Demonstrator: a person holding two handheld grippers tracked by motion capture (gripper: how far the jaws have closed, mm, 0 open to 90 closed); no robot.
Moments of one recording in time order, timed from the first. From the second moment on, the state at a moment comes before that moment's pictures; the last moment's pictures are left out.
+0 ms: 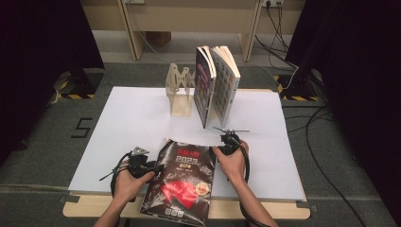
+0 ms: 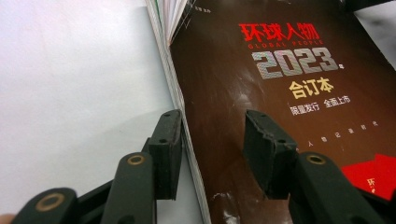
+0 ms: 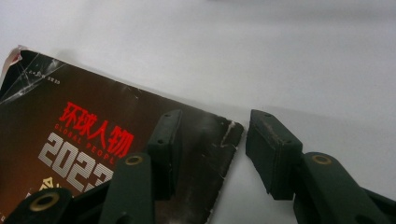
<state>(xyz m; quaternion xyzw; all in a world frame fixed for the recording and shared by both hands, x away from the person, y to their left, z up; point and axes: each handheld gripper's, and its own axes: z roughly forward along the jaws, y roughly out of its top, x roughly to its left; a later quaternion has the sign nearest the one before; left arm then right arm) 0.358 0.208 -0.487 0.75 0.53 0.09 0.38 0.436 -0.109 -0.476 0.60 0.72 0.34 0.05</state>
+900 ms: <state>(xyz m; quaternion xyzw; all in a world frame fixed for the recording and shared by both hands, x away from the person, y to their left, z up) 0.354 0.203 -0.485 0.77 0.52 0.10 0.36 0.443 -0.111 -0.478 0.62 0.70 0.35 0.03</state>
